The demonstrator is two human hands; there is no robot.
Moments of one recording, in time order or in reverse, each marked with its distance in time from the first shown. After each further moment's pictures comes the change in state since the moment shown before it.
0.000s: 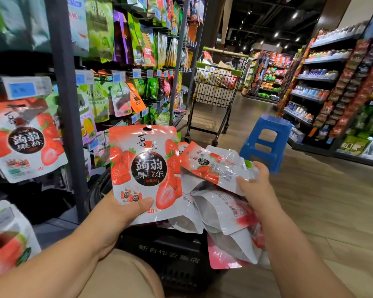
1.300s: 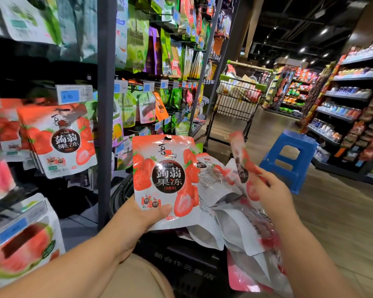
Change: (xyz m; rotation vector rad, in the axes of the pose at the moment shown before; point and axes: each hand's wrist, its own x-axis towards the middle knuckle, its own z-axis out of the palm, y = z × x) left_hand 0.001 -0.002 -0.013 0.018 0.057 -0.018; right_hand -0.017 -0.040 0.013 0.026 -0.055 -0.338
